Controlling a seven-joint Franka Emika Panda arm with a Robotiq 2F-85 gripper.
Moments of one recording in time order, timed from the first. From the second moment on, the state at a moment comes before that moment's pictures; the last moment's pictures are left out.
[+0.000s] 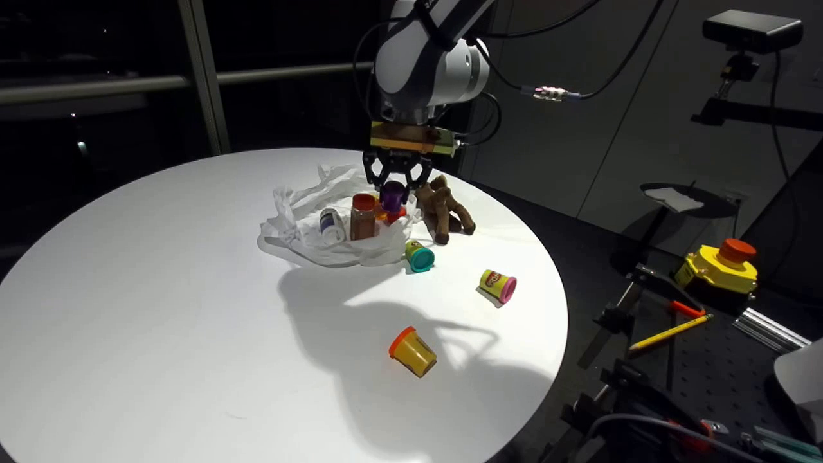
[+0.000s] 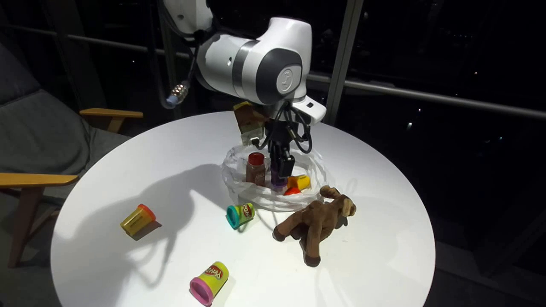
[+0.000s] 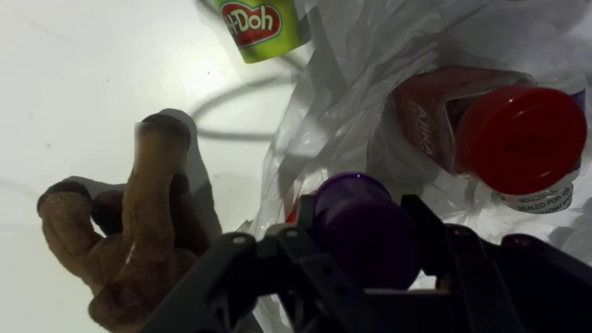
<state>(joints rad) 0.09 0.82 -0.14 -1.69 0.15 2.54 0.69</state>
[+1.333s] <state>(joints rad) 0.08 0.92 -0.12 -1.49 0.18 2.46 0.75</state>
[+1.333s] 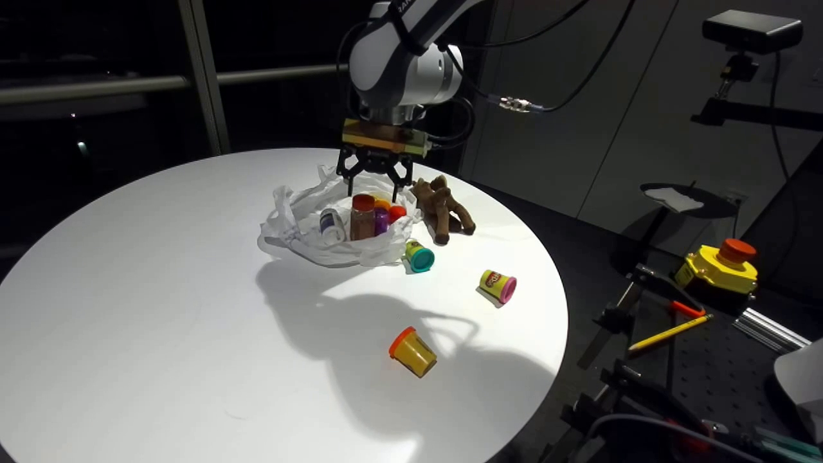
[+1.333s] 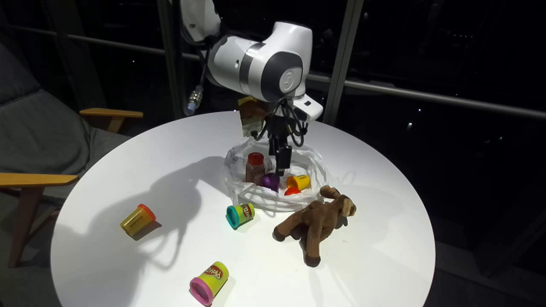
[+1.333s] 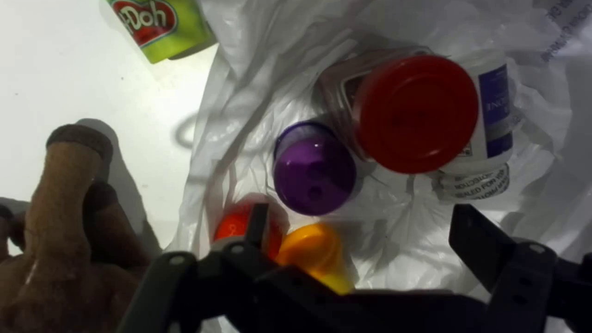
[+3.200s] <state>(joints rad) 0.51 0.52 0.04 -2.26 -0.36 2.54 0.60</state>
